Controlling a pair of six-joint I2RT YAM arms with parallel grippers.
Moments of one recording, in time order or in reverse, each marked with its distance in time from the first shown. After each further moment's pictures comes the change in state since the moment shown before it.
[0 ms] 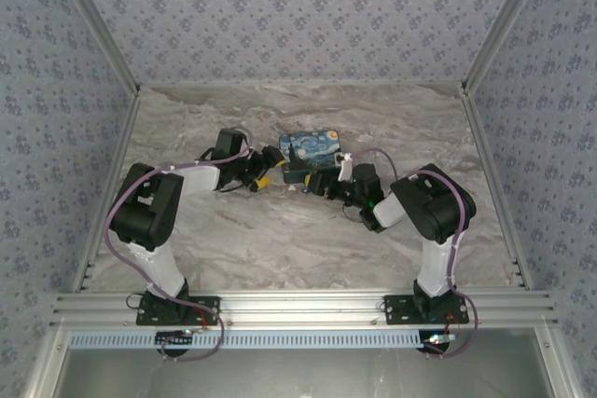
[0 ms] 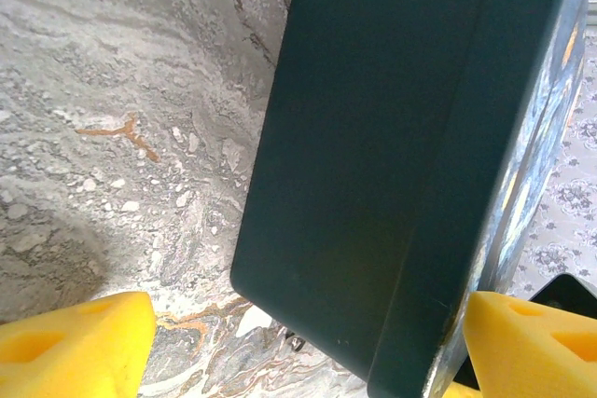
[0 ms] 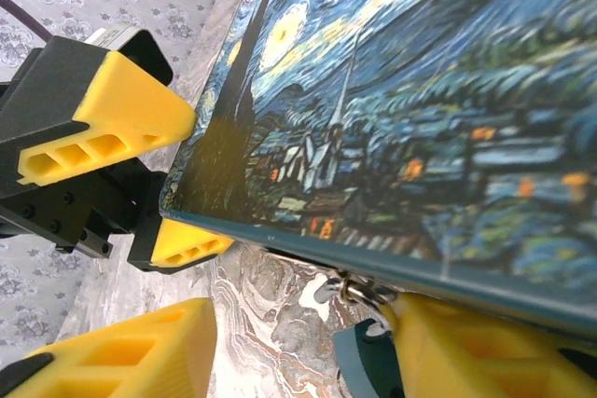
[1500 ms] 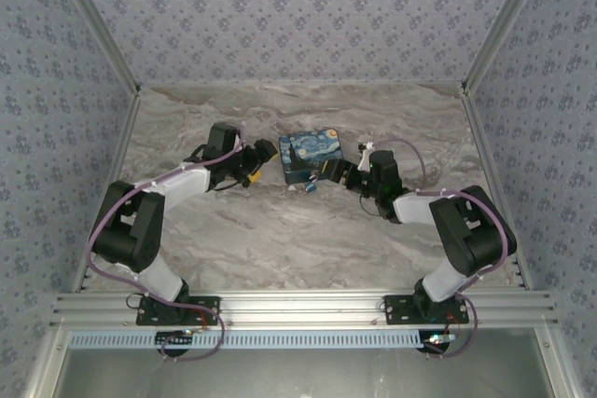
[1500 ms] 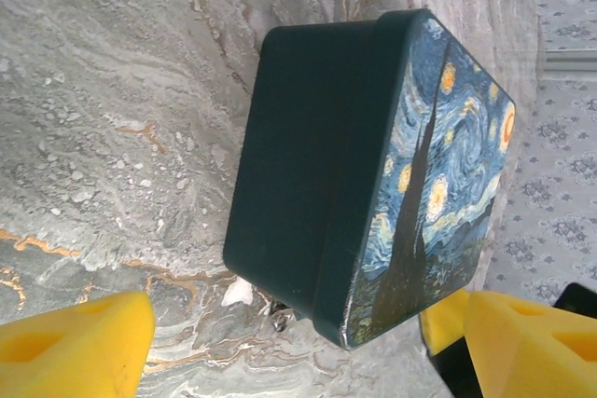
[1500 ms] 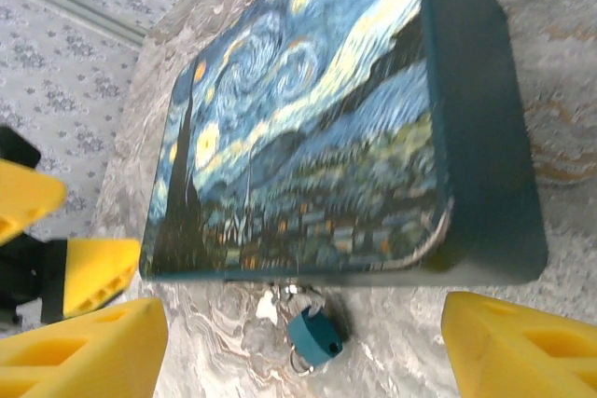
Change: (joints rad) left arm 0.001 -0.172 -0.008 -0.123 -0.126 0.001; right arm -0.105 -0.306 0.004 -0.457 0.071 0.012
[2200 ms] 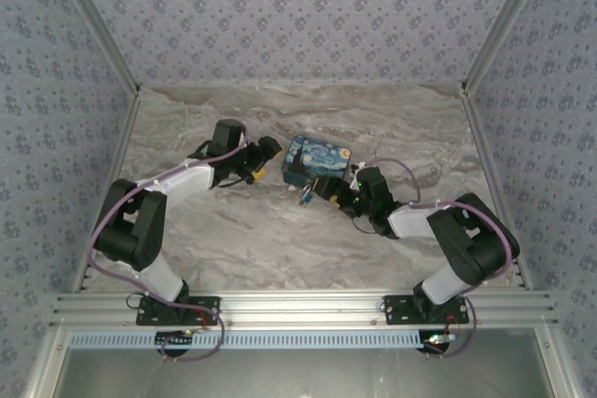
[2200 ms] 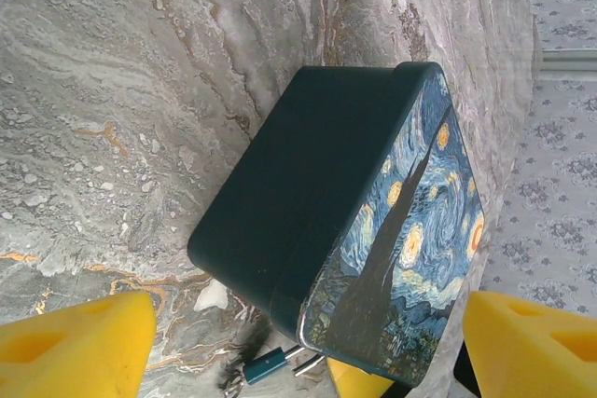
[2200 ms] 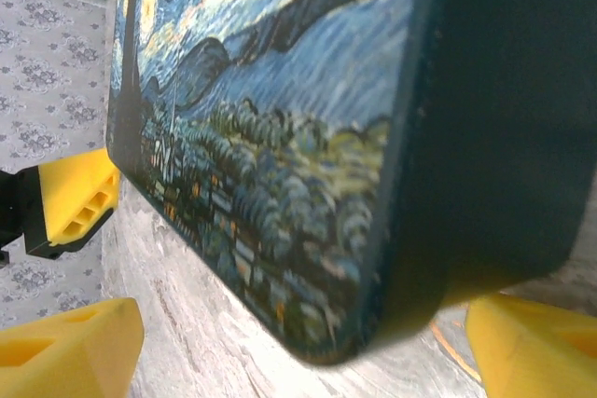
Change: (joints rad) left arm -0.032 0.017 0.053 -0.037 -0.027 -0.018; right arm 0.132 -0.034 -0.076 -0.053 0.048 0.246
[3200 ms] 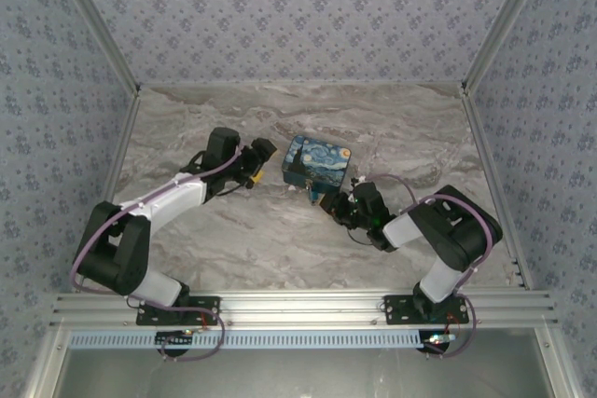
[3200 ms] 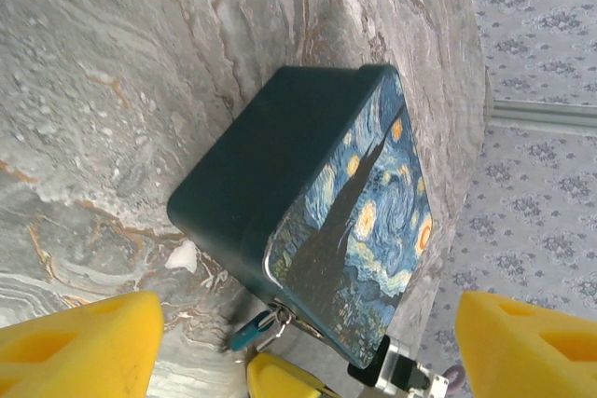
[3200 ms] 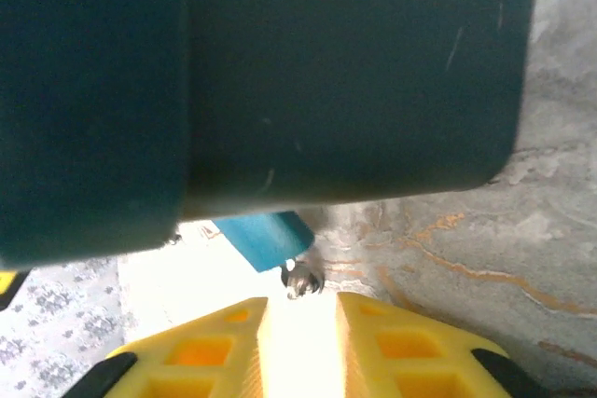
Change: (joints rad) left arm -0.032 -0.170 -0.116 0.044 -0.105 -0.167; right arm 0.066 0.105 -0.121 0.259 0.075 0.183
